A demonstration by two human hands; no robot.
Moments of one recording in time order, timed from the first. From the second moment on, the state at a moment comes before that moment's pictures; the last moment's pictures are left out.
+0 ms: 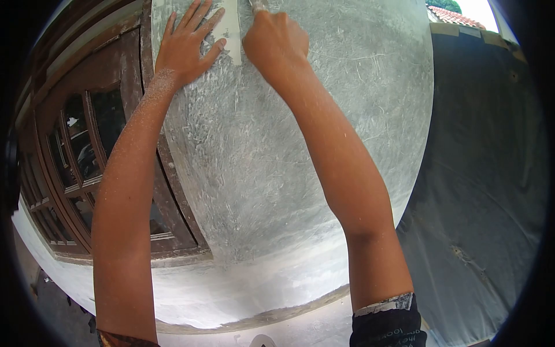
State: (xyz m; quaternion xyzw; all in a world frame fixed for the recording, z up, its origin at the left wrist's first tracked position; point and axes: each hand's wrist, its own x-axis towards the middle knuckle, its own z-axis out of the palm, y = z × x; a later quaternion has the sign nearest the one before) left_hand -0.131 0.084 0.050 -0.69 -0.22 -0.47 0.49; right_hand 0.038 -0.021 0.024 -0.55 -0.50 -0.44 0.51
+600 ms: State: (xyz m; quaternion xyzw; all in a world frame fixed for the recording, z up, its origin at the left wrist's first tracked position) left_hand -0.131 0.085 0.048 -0.70 -0.21 -0.49 0.47; right_hand 0.031 -0.021 0.011 -0.58 -0.50 -0.43 0.48
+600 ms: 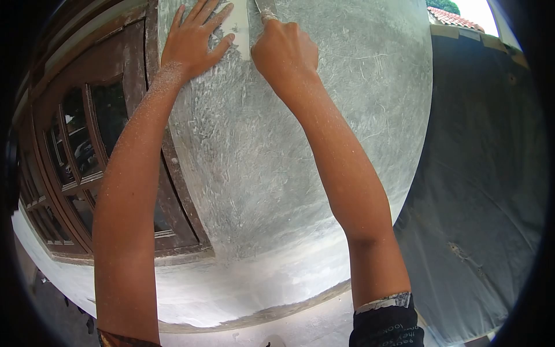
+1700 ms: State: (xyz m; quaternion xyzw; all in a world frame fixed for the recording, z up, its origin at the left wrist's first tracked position) left_hand -0.132 0.092 0.049 -0.74 -0.14 -0.52 0.41; right_hand 0.009 -0.012 0.022 -0.58 -0.45 -0.47 0.49
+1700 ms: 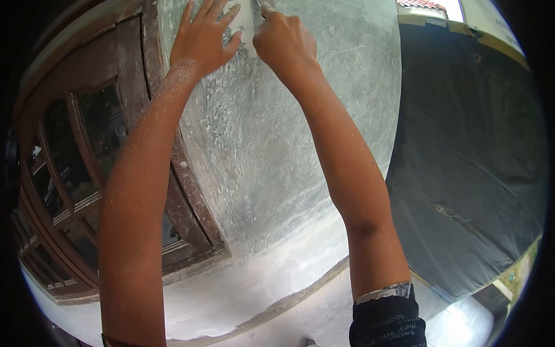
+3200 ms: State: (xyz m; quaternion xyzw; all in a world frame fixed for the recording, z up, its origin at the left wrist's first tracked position) left_hand -0.127 0.093 0.051 -0.73 -0.14 -0.52 0.42; right_hand 0.013 -0.013 0.049 -0.58 -0.46 -0.46 0.50
